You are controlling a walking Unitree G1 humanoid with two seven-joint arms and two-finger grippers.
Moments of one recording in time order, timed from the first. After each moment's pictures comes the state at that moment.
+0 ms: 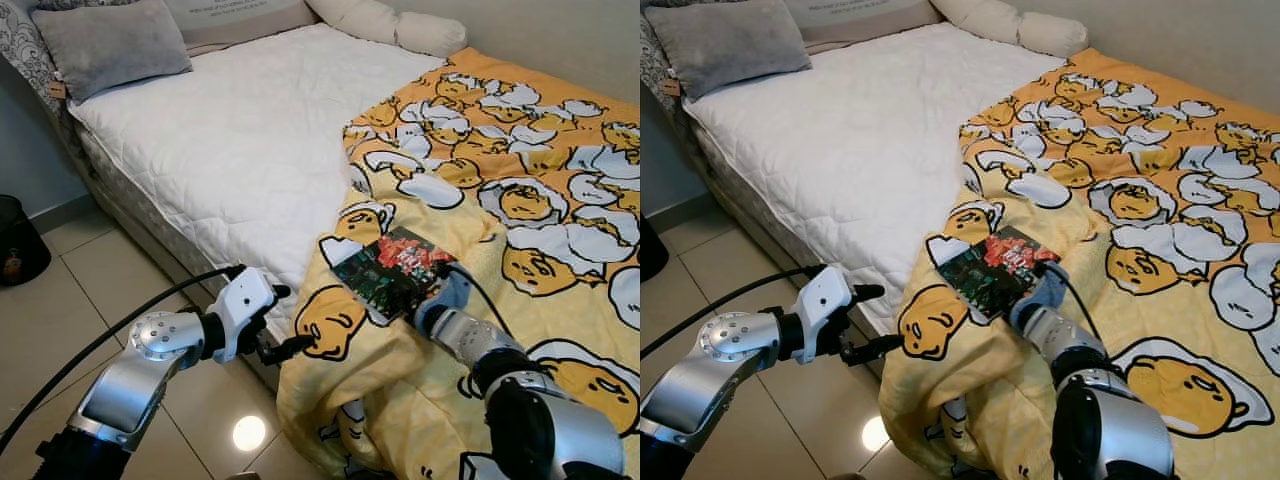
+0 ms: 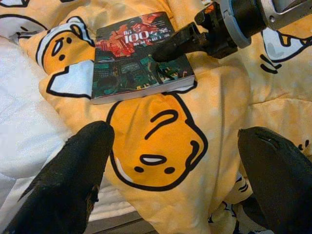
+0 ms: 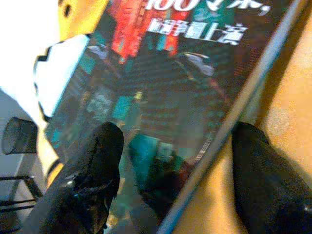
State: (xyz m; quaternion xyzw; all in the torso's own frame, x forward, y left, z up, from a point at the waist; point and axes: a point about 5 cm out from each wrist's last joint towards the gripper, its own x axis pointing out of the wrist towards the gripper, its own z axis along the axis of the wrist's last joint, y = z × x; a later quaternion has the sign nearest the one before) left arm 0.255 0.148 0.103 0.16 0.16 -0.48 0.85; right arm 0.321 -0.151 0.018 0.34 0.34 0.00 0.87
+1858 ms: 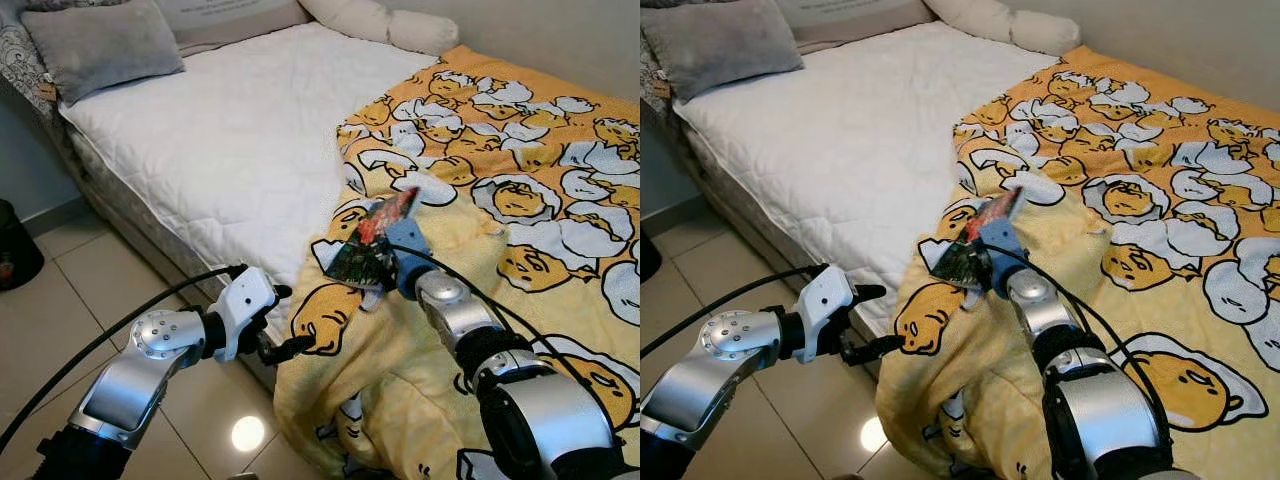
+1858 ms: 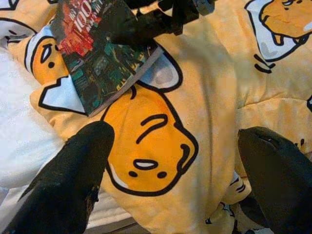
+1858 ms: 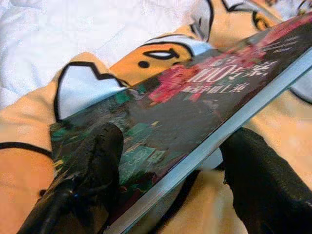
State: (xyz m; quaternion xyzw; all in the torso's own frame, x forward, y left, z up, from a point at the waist) left arm 0.255 0.147 0.104 0.16 0.16 -0.49 0.84; right arm 0.354 -0.124 0.063 -0.17 0.19 0.16 0.95
